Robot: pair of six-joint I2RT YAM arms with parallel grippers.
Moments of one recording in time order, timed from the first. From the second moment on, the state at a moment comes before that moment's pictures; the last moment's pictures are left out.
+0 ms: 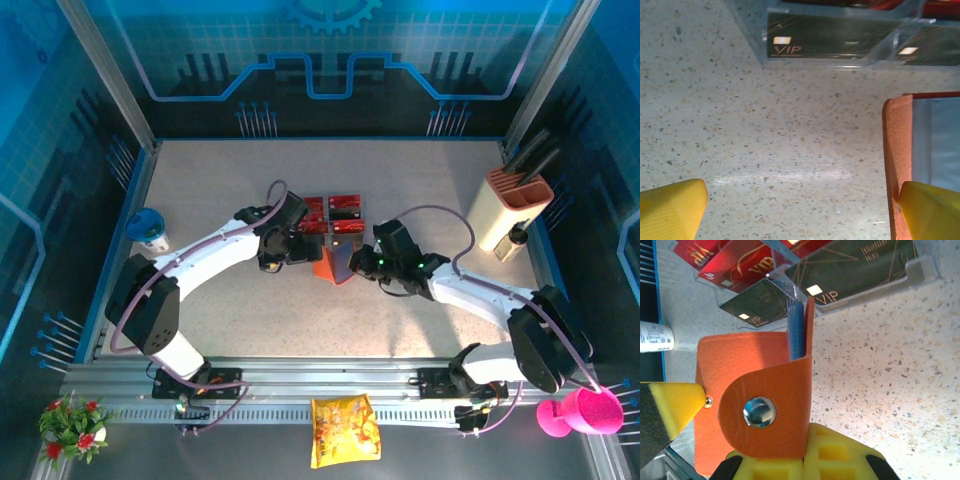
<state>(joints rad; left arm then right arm) -0.59 1.61 1.18 -0.81 0.01 -0.76 0.63 1.35 0.68 -0.10 -0.18 0.98</state>
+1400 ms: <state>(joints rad) -0.61 1.71 1.12 -0.77 -0.10 -0.68 0.75 1.48 0.51 0.23 -0.03 1.18</state>
